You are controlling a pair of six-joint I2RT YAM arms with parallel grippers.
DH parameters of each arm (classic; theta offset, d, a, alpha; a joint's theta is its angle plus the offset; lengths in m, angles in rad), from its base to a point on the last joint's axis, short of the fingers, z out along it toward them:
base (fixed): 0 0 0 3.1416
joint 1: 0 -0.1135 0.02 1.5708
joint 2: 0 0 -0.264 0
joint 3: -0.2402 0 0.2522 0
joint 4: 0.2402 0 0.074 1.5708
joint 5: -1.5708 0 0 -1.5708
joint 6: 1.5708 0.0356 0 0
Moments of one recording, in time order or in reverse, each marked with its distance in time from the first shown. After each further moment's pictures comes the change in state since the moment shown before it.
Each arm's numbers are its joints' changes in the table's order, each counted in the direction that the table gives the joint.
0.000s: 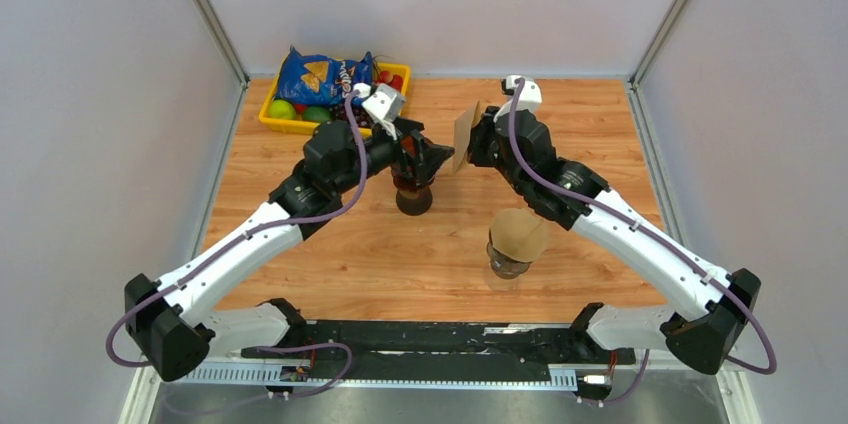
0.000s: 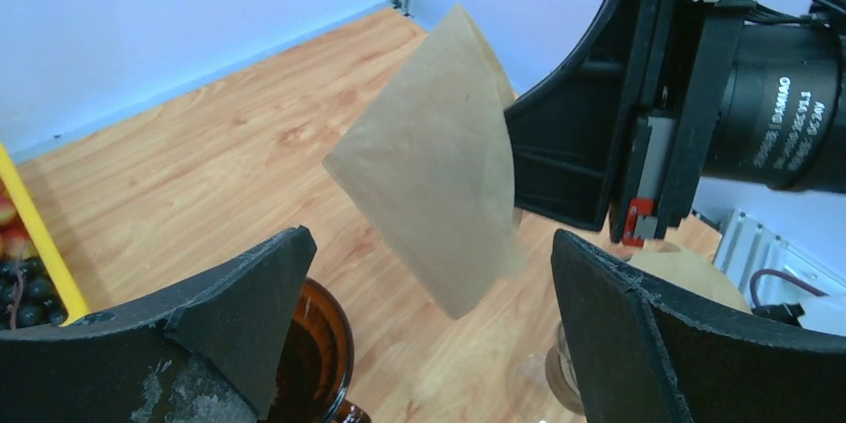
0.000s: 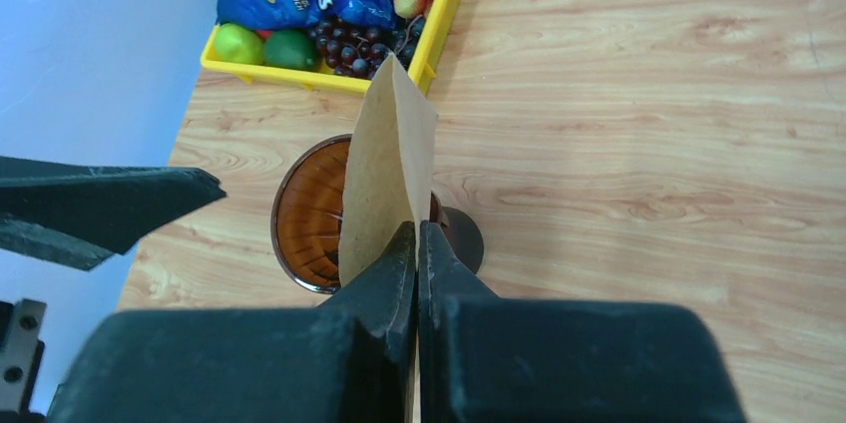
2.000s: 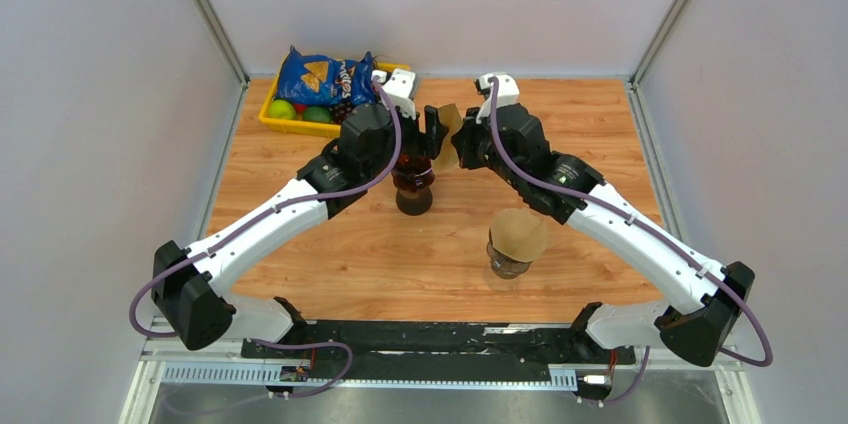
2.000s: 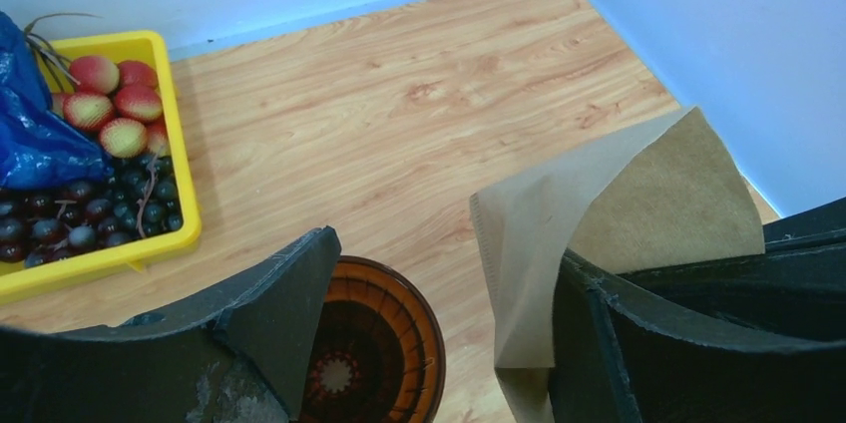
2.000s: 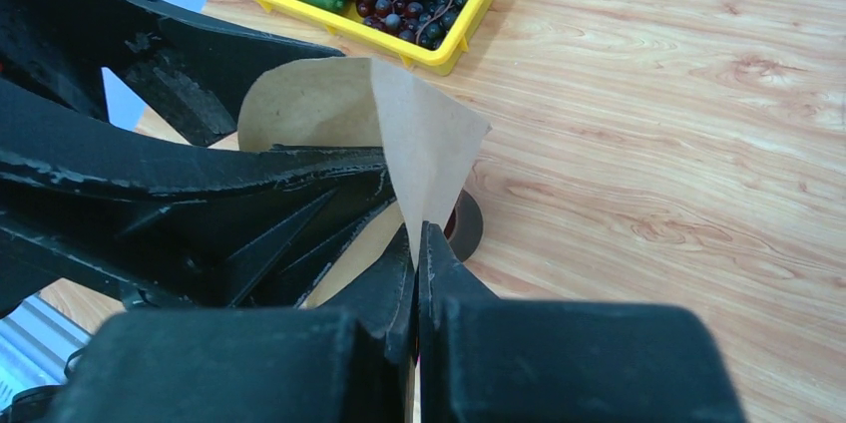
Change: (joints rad) left arm 0.060 0.210 -0.166 0.141 0.384 -0.022; right arm -0.026 0.061 -0.082 0.054 0.118 -0.154
